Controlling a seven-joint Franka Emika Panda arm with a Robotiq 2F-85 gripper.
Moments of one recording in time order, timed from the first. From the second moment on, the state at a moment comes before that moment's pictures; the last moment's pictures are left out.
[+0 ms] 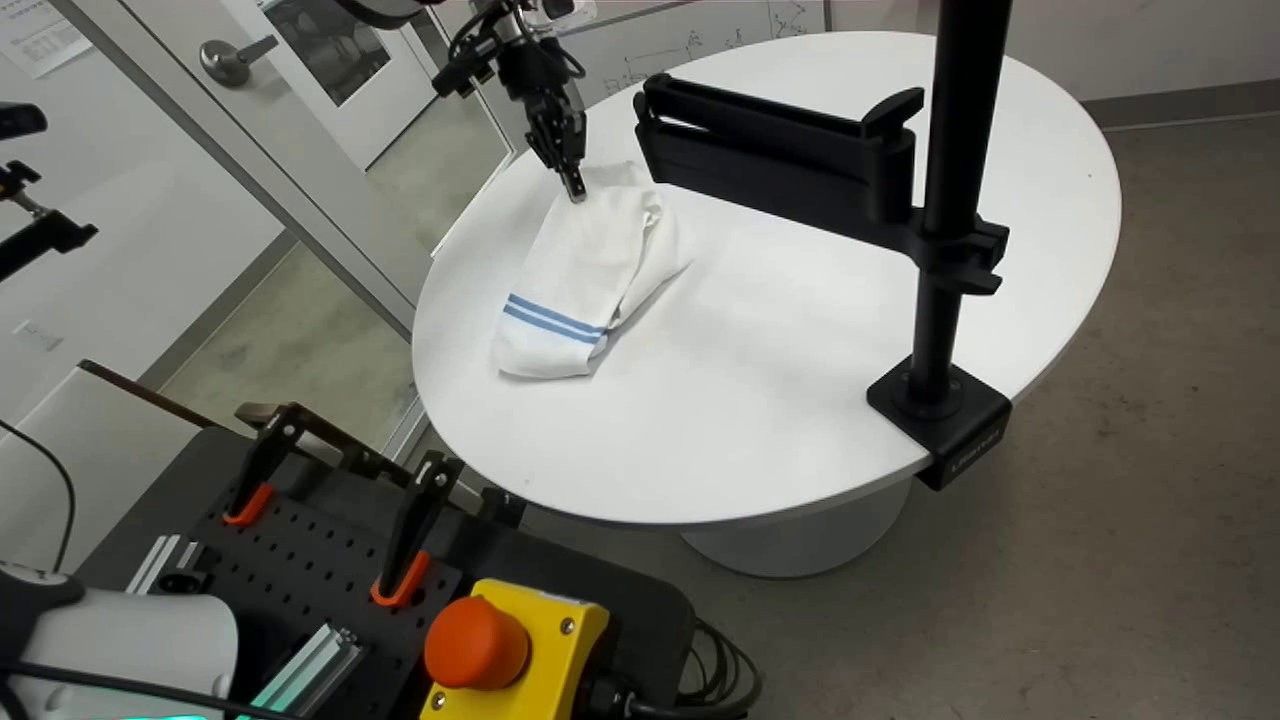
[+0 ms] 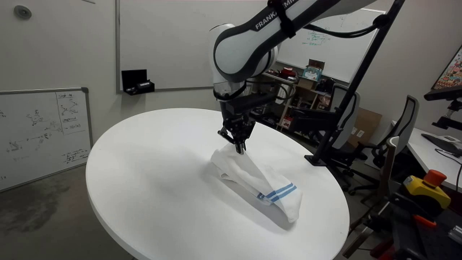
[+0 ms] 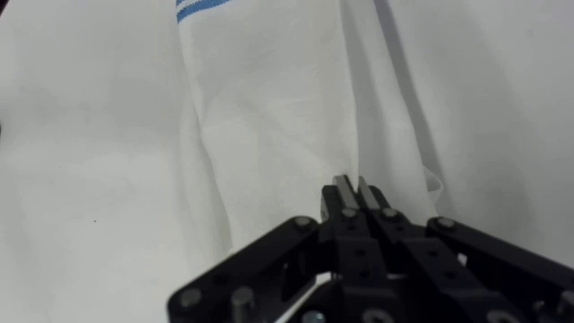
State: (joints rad) arm 0.13 0.94 -0.12 -1.45 -0.09 1.99 0.49
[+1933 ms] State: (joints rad) arm -0.06 -0.46 -0.03 -2.38 -0.06 2.06 0.75
